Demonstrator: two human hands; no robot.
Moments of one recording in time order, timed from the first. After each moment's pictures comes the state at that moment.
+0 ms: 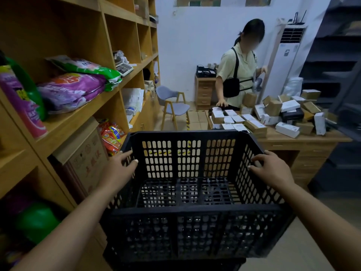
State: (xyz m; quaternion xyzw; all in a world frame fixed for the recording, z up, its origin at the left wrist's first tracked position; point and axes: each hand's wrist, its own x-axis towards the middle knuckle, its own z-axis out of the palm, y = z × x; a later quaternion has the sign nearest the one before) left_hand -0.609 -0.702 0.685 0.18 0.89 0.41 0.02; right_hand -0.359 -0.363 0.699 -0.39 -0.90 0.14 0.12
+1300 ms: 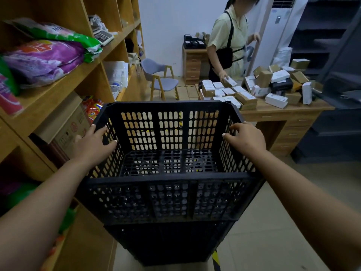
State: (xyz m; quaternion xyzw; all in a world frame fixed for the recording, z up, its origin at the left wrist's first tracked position) left_hand -0.651 -0.738 0.675 0.21 0.97 0.08 0.01; right_hand -0.393 -0.413 0.688 -0.41 -0.89 0.14 0.14
